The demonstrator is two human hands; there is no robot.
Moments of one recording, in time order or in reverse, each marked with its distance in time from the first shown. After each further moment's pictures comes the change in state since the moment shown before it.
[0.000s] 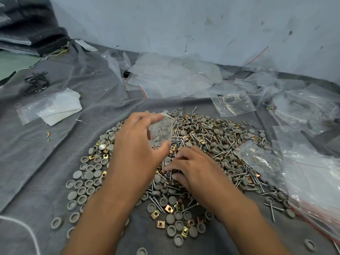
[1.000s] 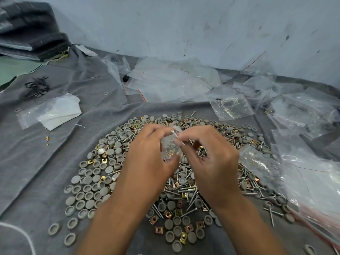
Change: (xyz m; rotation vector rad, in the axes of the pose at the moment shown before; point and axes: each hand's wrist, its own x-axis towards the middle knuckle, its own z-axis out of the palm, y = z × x) left_hand -0.005 0.003 0.016 -0.018 -0.105 0.065; right_hand 0.009 -0.005 -0.018 0.368 0.897 -0.175
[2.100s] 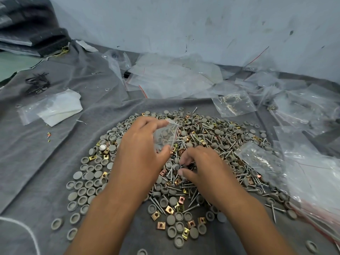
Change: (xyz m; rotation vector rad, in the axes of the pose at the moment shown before) left_hand 0.003 -0.013 -0.007 0.061 0.041 -0.039; right_hand -0.022 0.018 -0.003 -0.307 -0.747 0.510
